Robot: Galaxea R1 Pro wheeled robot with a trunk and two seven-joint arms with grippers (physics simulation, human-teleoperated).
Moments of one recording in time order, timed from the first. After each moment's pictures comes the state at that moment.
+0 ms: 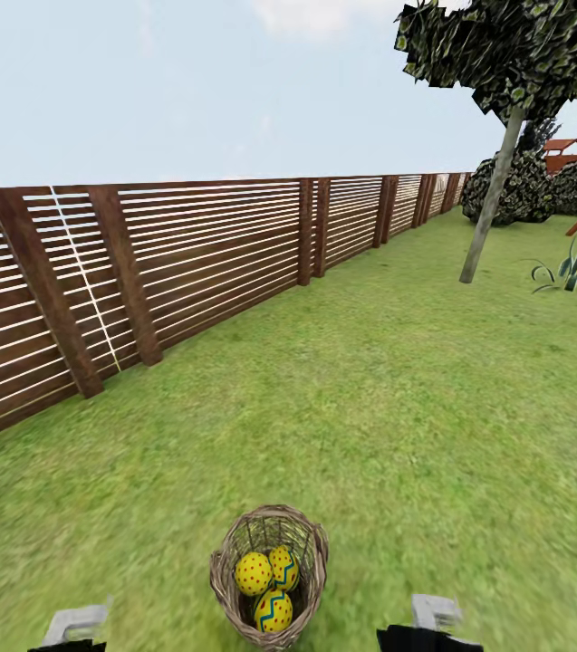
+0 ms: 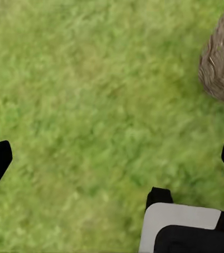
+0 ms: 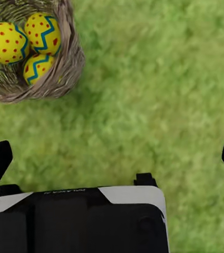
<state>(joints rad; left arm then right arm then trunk) -0.10 0.28 0.02 -0.88 0.23 0.44 -0.01 -0.02 0.09 -0.09 -1.24 -0.01 0.71 -0.01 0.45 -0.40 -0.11</state>
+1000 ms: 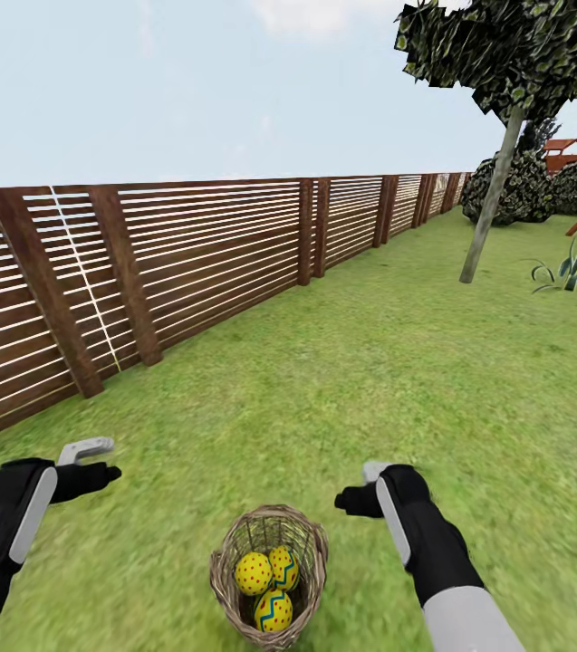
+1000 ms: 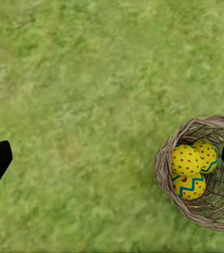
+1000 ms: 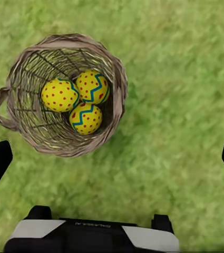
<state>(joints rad) -0.49 0.27 0.20 -1.28 0.22 1.04 0.01 -0.54 0.15 -0.03 -1.07 -0.01 1.04 -0.02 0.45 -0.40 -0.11</state>
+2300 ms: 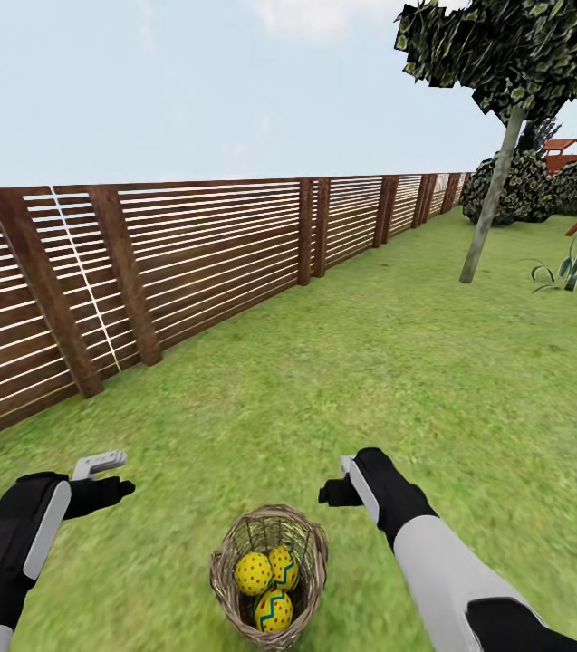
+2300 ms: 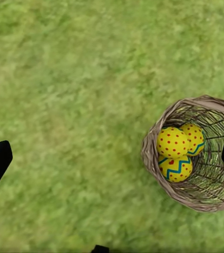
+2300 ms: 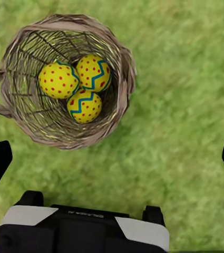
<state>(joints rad) -0.45 0.22 0.21 -1.27 0.22 1.04 0.01 -0.80 0.17 0.00 -0.56 0.00 0.88 -0.04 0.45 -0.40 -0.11</state>
